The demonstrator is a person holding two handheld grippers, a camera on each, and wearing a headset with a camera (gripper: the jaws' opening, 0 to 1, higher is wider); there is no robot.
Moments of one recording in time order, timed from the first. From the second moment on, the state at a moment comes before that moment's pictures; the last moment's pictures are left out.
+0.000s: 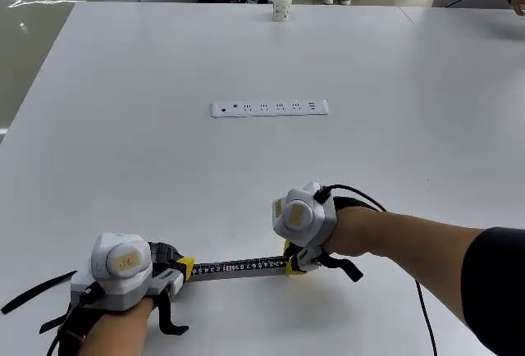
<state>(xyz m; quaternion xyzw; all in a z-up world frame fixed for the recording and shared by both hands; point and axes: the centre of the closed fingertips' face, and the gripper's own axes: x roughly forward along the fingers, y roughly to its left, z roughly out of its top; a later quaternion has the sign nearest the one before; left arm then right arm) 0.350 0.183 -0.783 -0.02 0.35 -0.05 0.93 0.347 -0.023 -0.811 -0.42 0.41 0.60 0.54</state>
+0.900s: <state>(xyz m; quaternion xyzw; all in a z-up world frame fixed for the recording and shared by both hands) 0.349 0.183 -0.783 -0.02 0.36 -0.05 0.93 0.346 -0.014 -0.811 -0.41 0.40 0.61 0.55</state>
